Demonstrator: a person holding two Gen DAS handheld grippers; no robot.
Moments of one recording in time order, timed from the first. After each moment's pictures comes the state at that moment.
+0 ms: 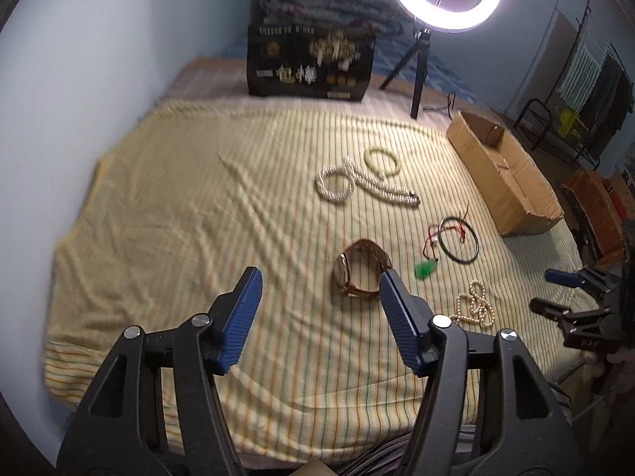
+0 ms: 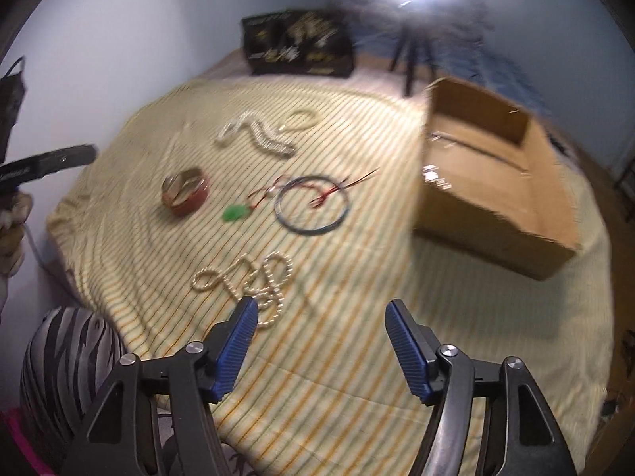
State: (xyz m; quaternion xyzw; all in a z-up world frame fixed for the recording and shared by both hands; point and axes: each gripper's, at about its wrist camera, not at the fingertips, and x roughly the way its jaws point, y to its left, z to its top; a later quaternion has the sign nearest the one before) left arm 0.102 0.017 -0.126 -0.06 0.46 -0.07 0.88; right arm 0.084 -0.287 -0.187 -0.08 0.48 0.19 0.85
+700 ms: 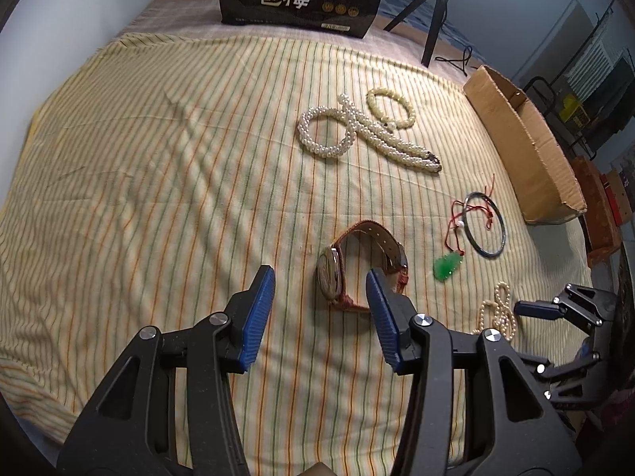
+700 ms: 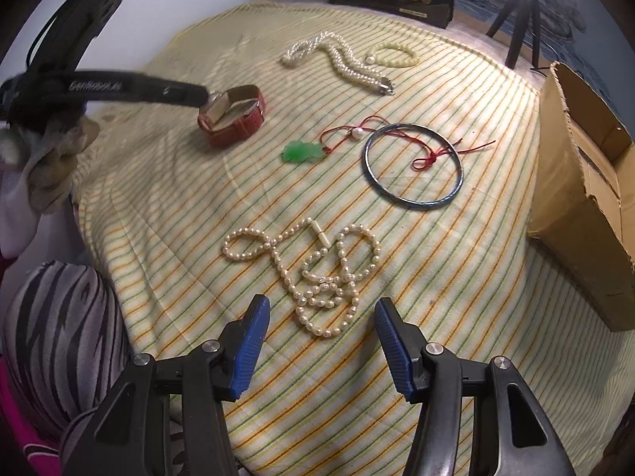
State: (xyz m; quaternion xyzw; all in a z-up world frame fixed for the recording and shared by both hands) left arm 0.163 -0.003 -0.200 -0.08 0.54 -0.09 0.83; right arm 0.104 -0.230 -0.236 -0.15 0.55 0.28 0.77
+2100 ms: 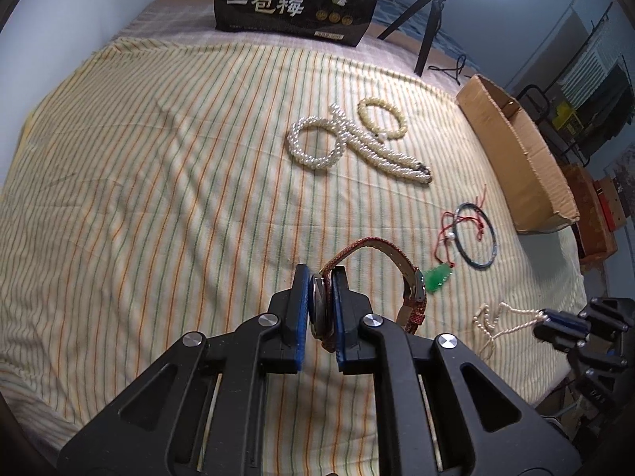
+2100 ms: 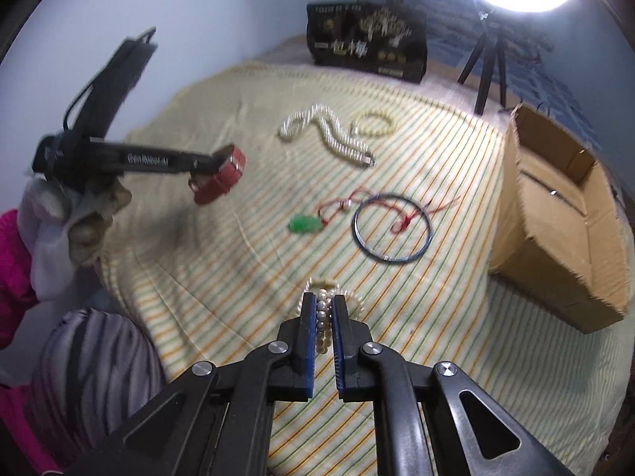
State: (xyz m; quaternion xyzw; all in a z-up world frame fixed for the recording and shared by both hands) left arm 0.162 -0.004 -0.193 -0.09 0.52 -0.10 0.84; right arm 0.090 -0.234 -0.182 -0.11 0.47 0.26 0.84
